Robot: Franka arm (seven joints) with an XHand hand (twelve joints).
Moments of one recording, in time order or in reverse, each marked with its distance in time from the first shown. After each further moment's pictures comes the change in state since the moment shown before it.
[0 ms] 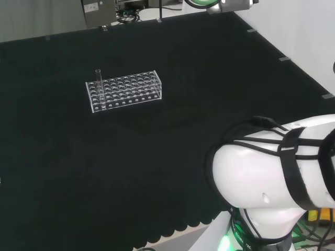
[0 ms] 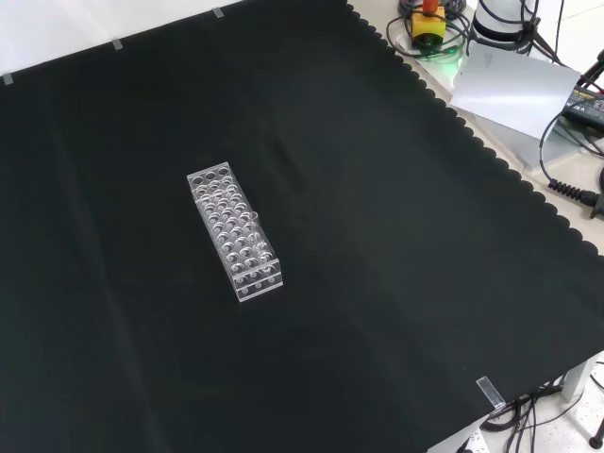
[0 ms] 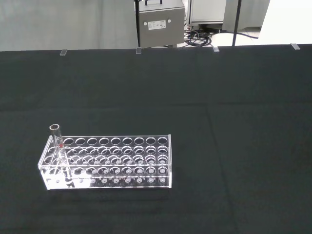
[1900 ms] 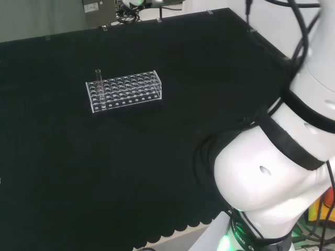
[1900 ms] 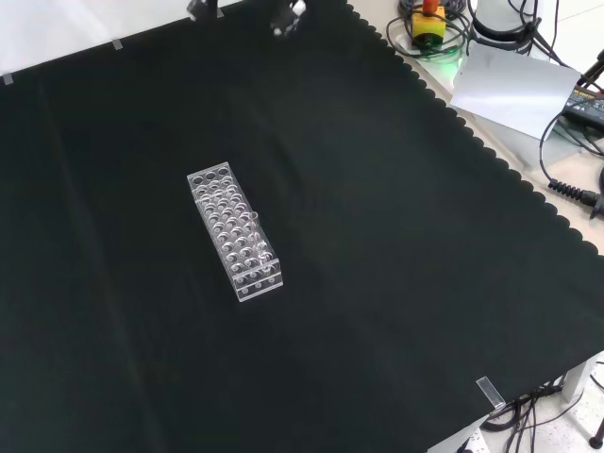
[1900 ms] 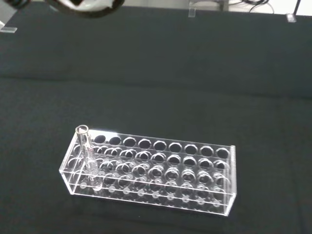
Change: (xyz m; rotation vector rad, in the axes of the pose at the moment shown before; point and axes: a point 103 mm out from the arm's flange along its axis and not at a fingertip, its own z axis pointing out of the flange) arm 0.072 0.174 0.064 0.158 -0.022 -0.157
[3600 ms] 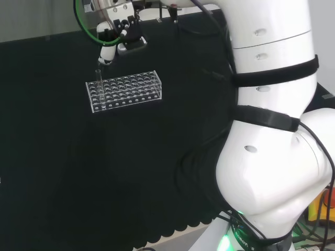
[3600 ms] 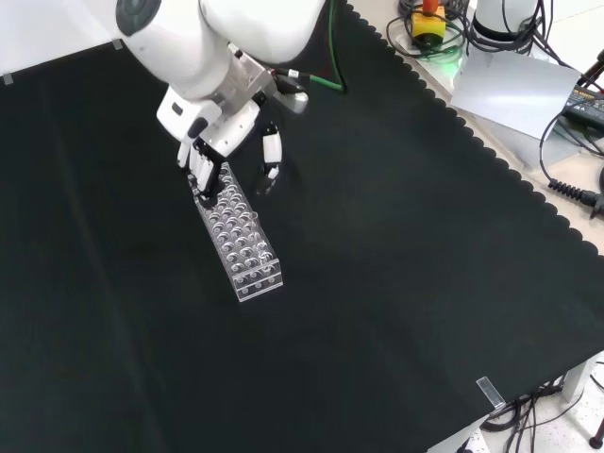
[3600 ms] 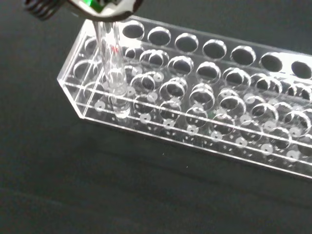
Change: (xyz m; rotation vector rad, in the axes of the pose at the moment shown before) arm 0.066 0.133 0.166 0.303 -0.069 -0.115
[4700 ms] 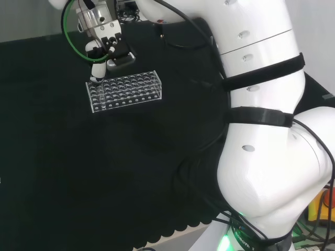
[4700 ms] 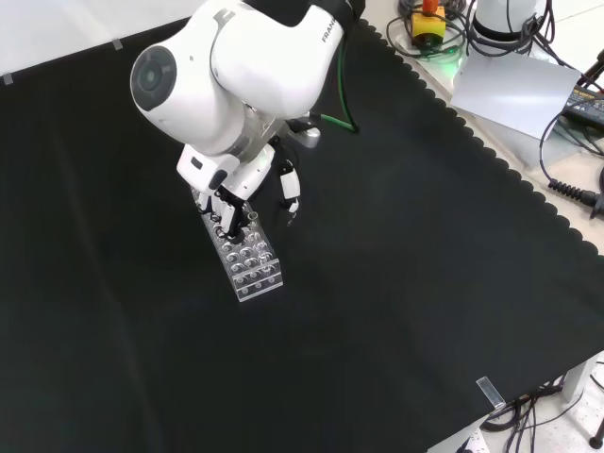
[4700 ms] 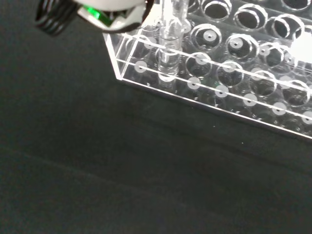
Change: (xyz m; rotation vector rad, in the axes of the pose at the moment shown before) arm 0.040 0.022 0.035 0.068 -0.022 -0.057
